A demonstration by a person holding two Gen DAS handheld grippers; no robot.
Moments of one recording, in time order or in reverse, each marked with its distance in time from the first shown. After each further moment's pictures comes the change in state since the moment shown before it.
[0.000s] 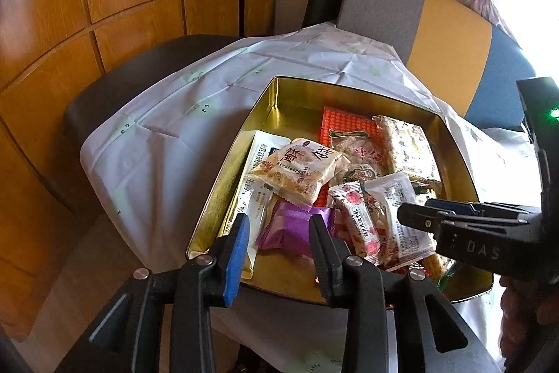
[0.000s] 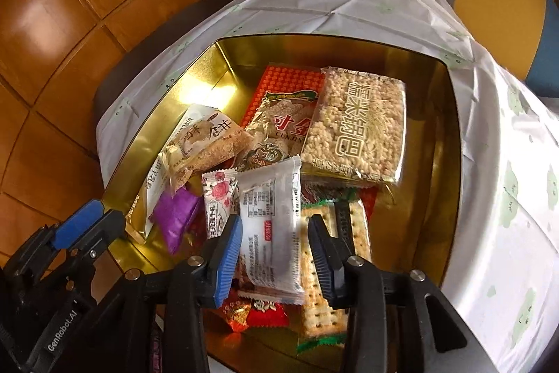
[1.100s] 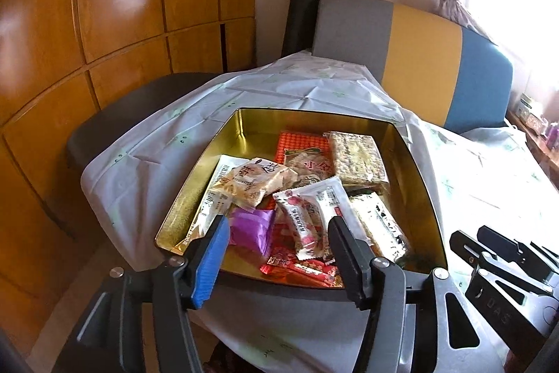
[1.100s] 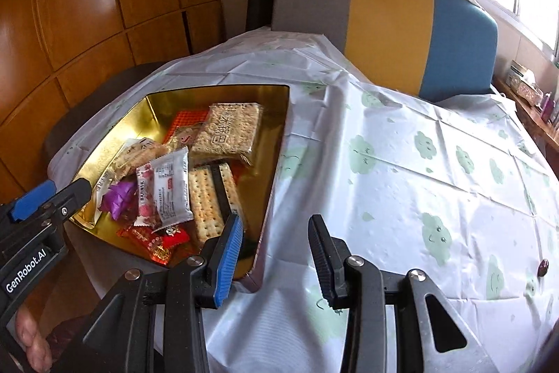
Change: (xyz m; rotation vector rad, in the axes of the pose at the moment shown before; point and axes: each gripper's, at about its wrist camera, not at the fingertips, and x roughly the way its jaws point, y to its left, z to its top) left arm -0.048 -0.051 -0.022 0.077 -0.141 -0.014; right arm -0.108 -0.027 -0.104 0.132 -0.309 -0.333
